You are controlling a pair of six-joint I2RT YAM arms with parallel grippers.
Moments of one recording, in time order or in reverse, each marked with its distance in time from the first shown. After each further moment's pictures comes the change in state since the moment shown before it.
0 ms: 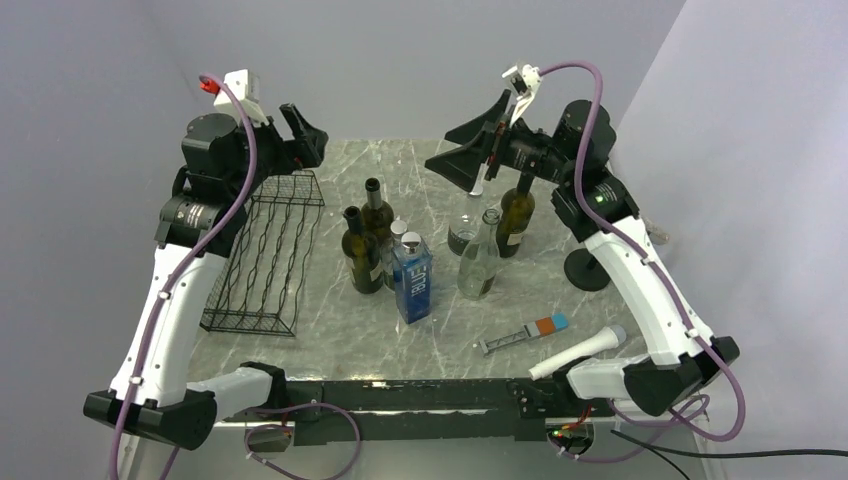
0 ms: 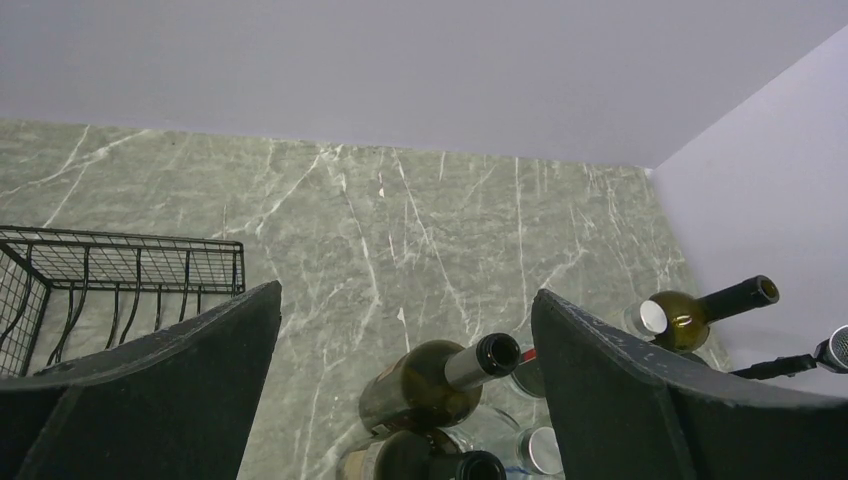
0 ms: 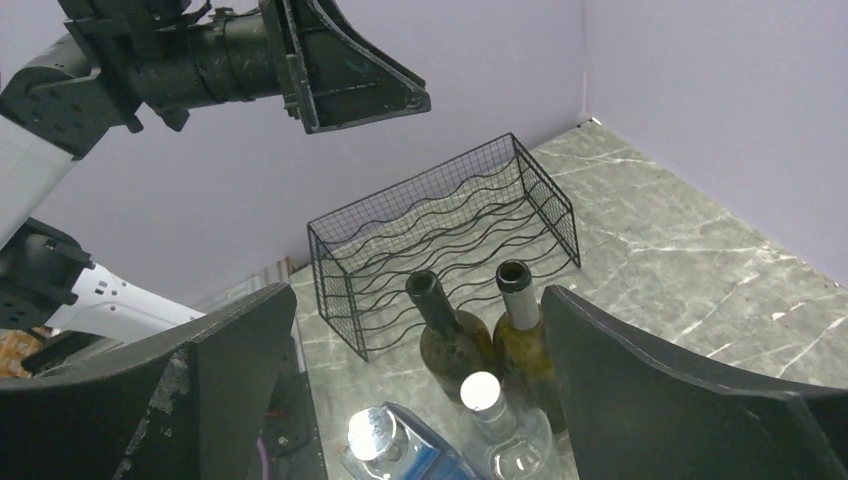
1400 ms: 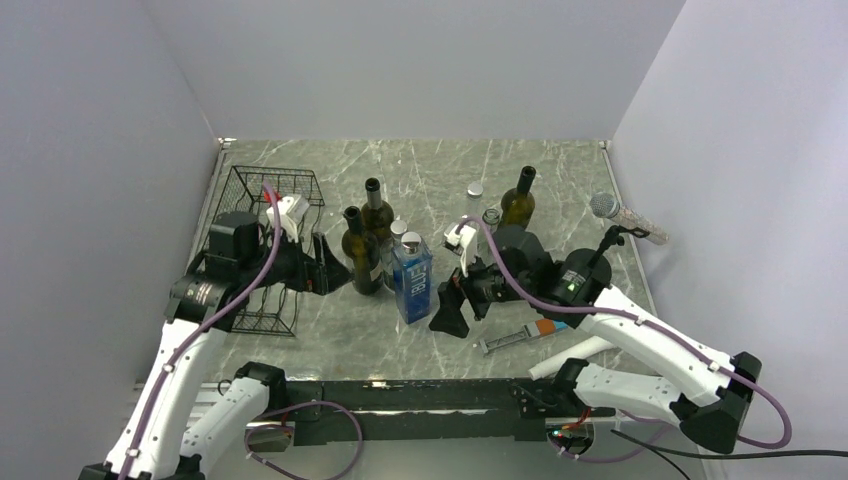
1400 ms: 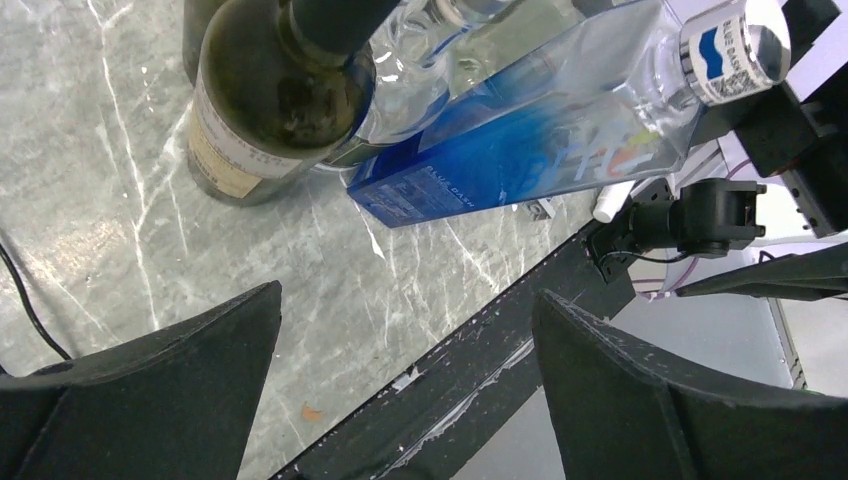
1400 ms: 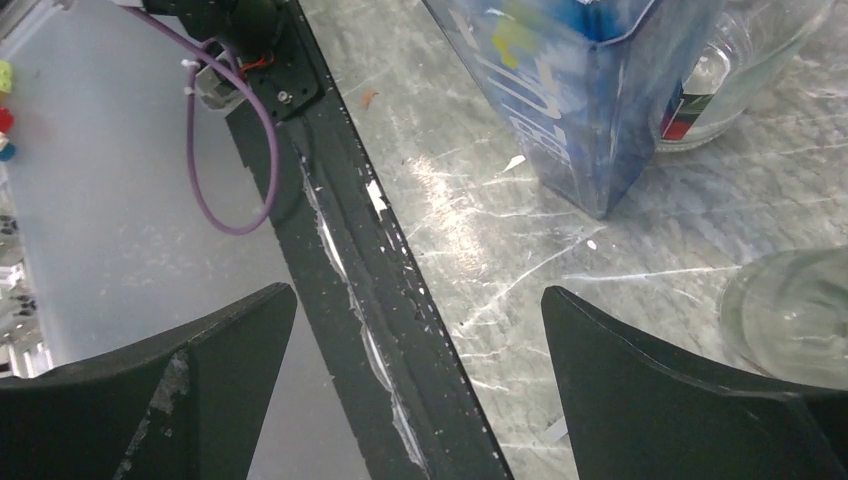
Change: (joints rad) left arm 0.000 -0.361 -0.522 -0.299 0.528 0.095; right arm 0.418 -0.322 -0.577 -0.456 0.310 -0.185
